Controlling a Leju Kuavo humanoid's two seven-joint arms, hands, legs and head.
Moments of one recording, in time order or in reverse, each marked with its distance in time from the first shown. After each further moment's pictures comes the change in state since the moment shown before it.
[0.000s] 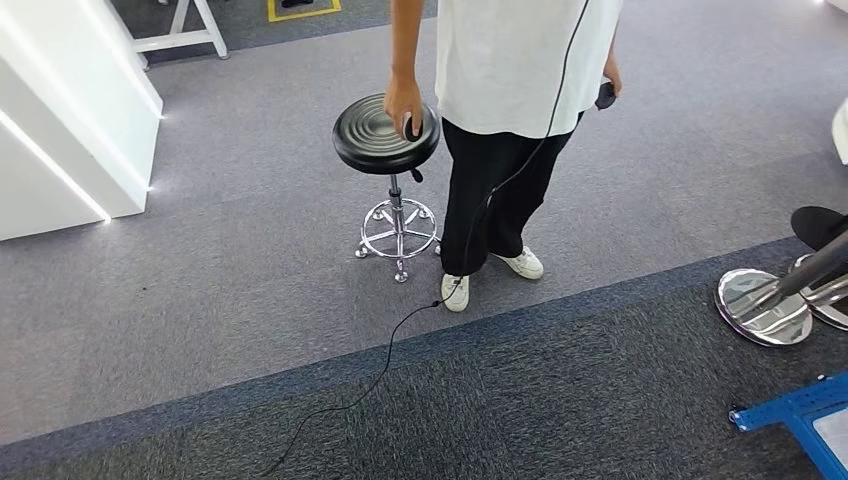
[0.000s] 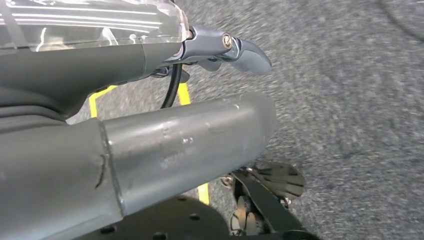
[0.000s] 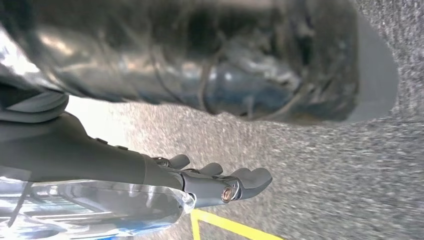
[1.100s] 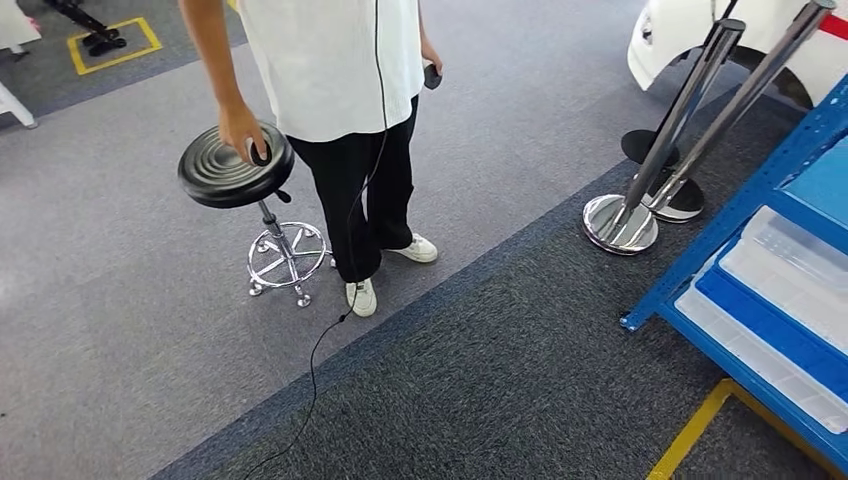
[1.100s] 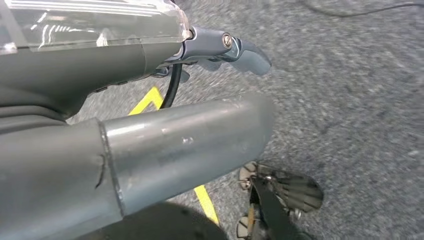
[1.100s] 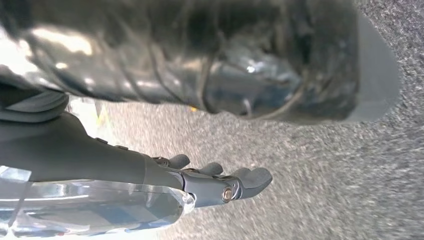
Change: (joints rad) left arm -0.003 -0.004 0.017 0.000 -0.007 0.032 0.061; right arm -0.002 0.005 -0.012 0.002 -0.002 0.007 0.012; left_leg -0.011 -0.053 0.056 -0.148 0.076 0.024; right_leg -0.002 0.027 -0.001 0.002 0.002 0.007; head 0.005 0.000
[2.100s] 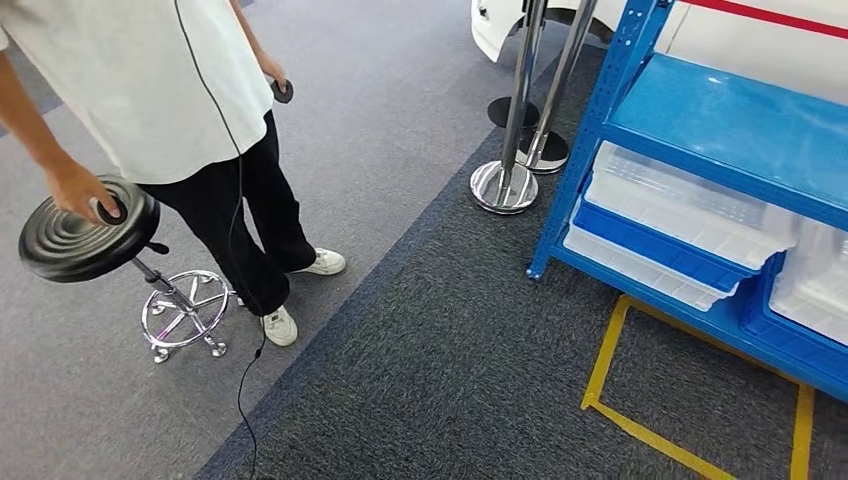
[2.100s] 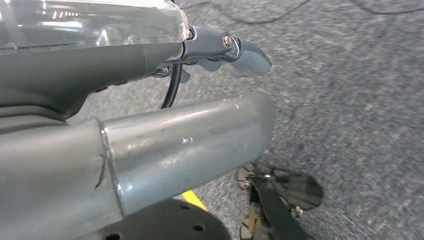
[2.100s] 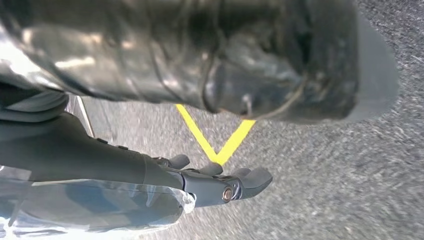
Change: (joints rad) left arm -0.004 -0.003 0.008 0.000 -0.014 0.000 0.008; right arm -0.003 0.002 -0.003 0.000 -0.002 0.001 -0.001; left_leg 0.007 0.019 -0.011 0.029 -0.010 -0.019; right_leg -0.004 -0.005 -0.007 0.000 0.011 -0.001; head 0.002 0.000
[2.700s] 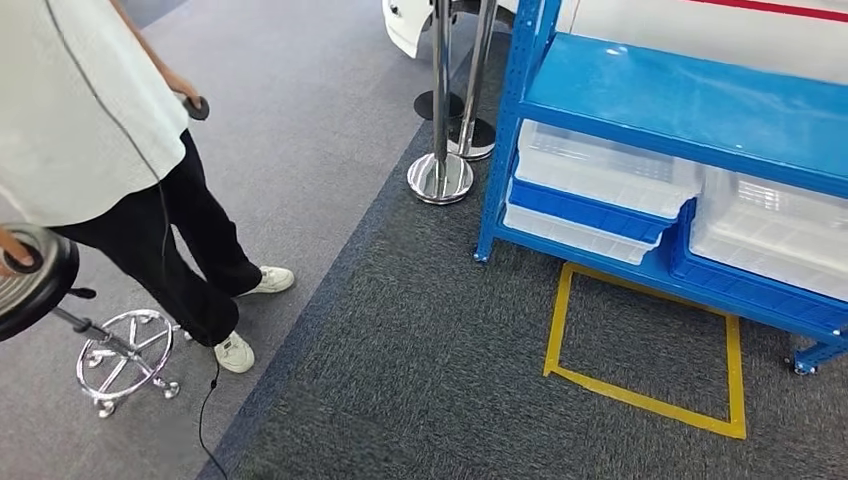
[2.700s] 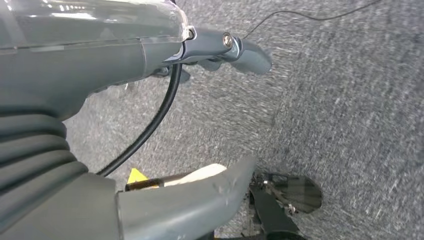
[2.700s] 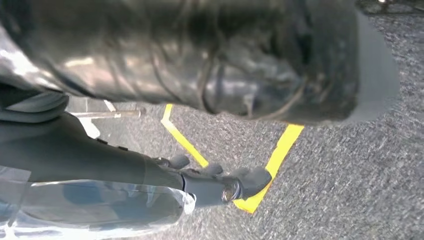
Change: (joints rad) left arm -0.005 0.001 0.001 0.000 -0.016 0.002 0.001; right arm -0.003 0.001 -0.015 0.000 -0.009 -0.001 0.000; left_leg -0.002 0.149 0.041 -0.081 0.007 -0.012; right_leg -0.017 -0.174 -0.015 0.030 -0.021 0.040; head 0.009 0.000
